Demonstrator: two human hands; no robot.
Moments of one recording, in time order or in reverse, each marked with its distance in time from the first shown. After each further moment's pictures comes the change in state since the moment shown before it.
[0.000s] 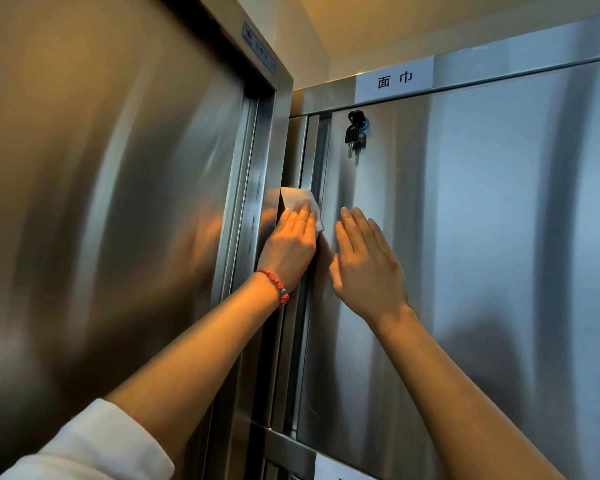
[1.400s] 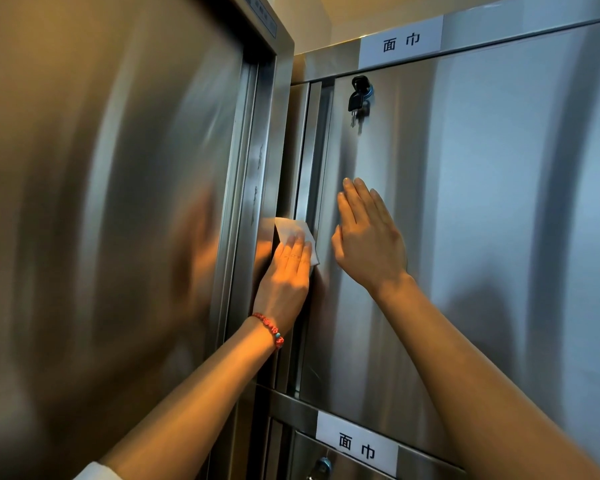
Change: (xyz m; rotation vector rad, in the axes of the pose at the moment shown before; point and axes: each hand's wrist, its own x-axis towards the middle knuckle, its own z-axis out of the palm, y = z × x) left_hand -0.087 0.035 0.032 0.101 0.279 0.029; right_hand 0.000 -0.001 0.001 -0.020 -0.004 -0.004
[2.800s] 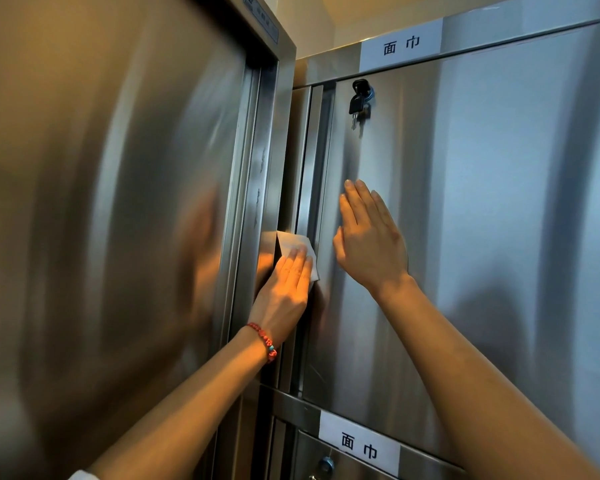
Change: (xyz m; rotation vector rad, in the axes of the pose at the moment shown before) left_hand -0.014 -0.003 -0.005 -0.102 -0.028 0.061; right_hand 0.000 0.002 0.000 -0.039 -0.028 -0.017
